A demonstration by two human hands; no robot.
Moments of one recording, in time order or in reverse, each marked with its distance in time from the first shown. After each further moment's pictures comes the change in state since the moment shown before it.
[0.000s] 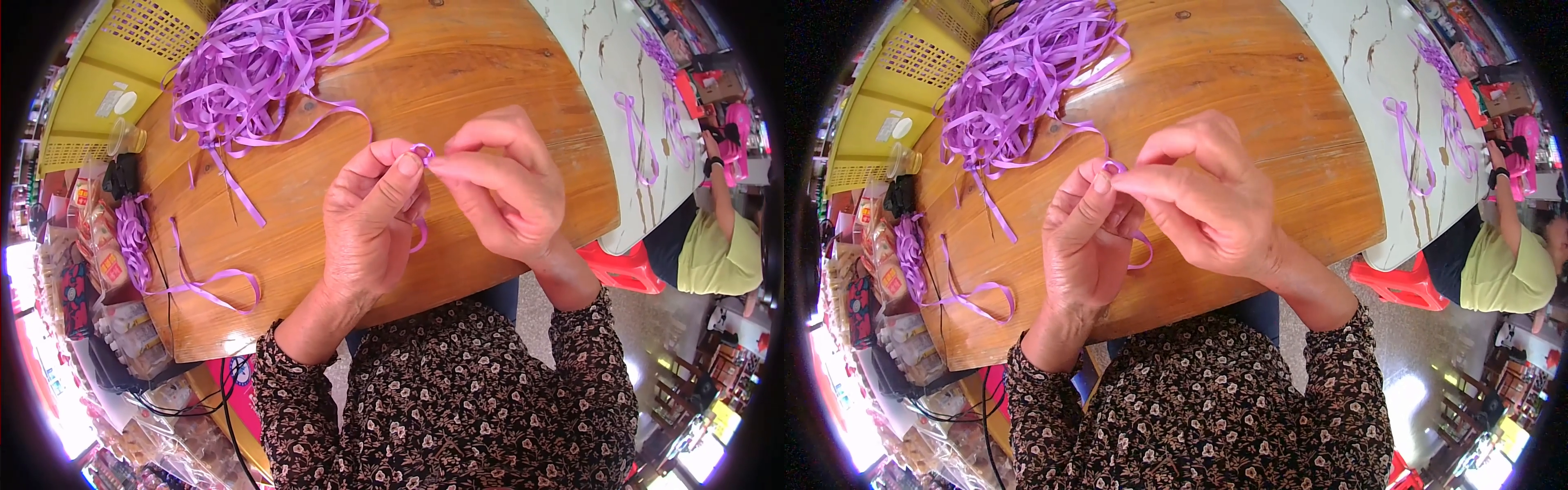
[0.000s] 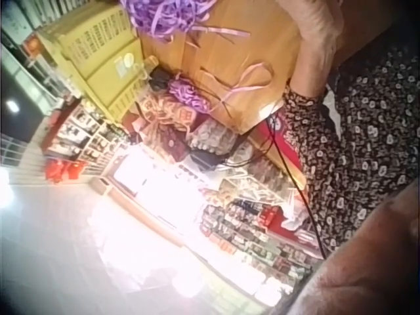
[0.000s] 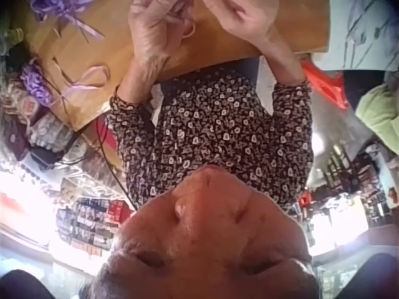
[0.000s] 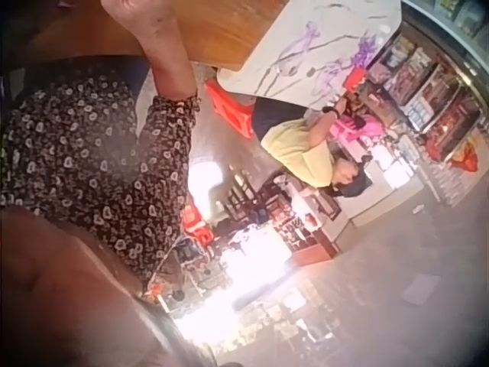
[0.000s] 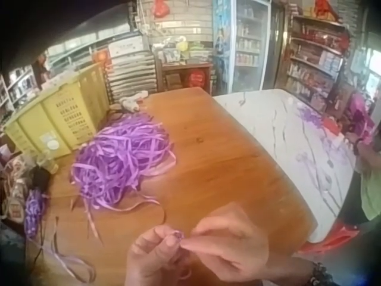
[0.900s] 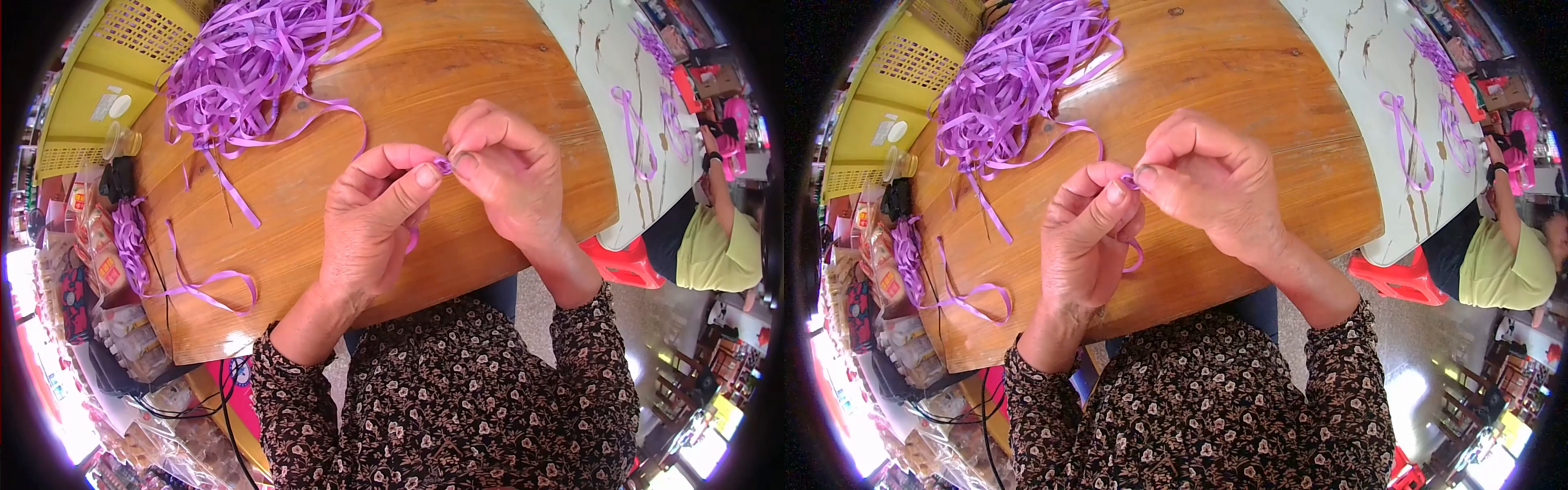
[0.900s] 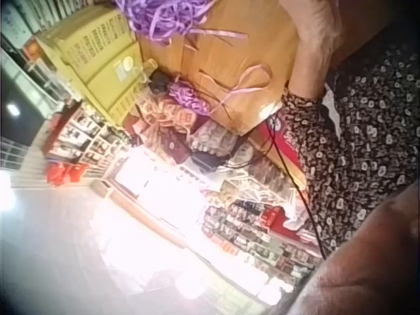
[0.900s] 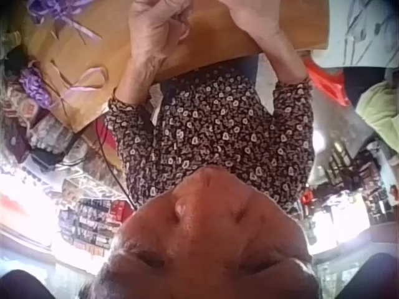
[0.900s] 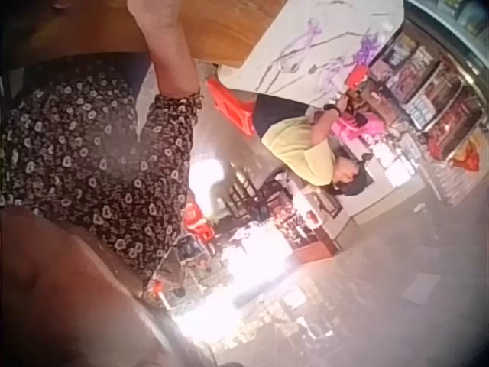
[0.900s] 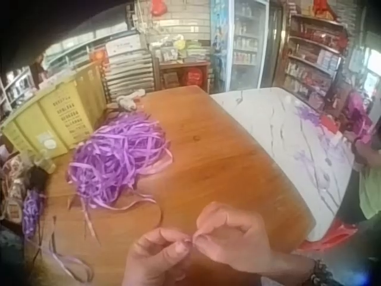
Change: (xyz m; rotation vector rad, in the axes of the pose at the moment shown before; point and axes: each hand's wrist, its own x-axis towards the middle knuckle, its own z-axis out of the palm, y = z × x) left_hand -0.001 0.002 0.005 0.201 -0.036 -0.082; right_hand -0.010 0.001 0.005 0.677 0.122 0.590
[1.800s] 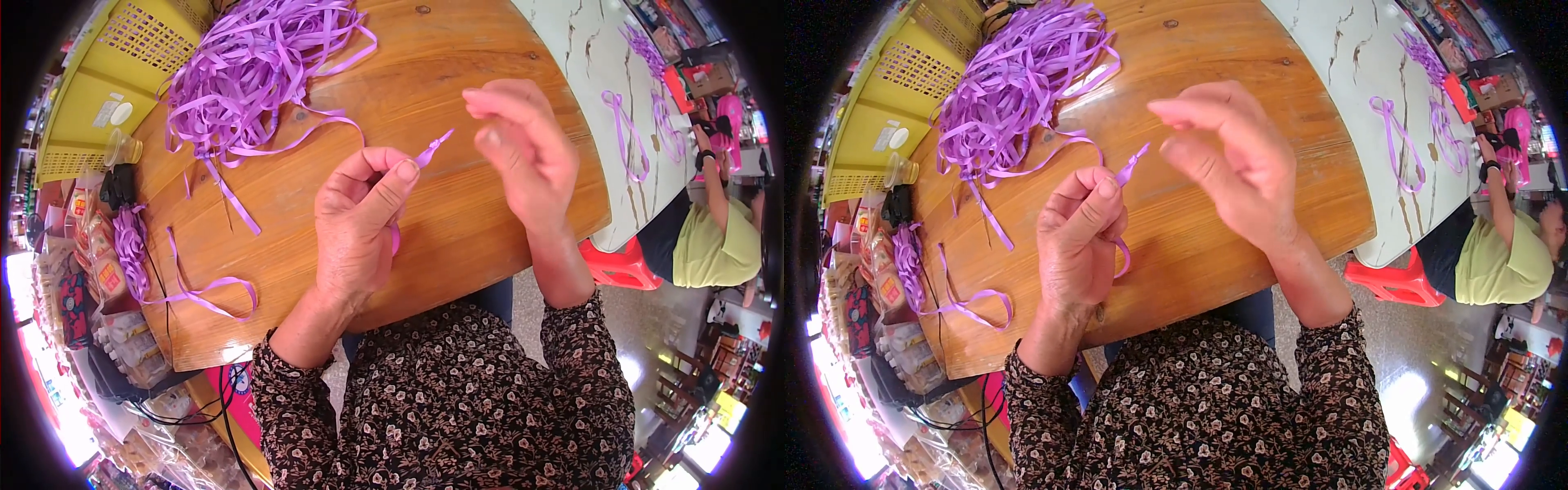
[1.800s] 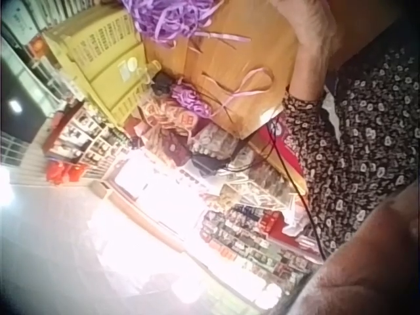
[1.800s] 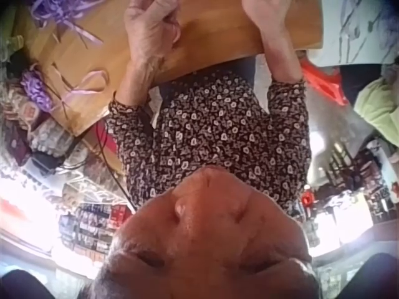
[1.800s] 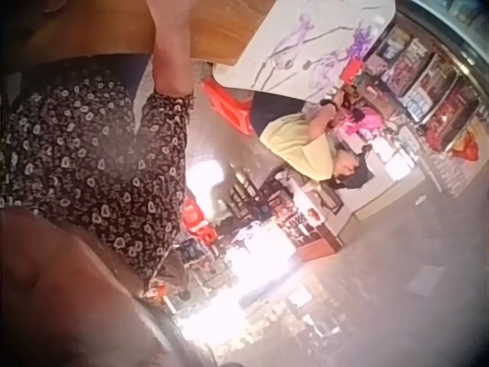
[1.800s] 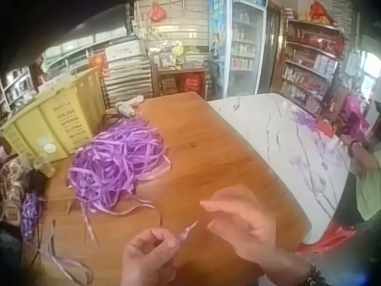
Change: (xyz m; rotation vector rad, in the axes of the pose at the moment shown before) left_hand 0.002 0.002 -0.003 -0.037 0.072 0.088; right_hand 0.014 -0.009 -0.017 -0.186 0.121 -0.147
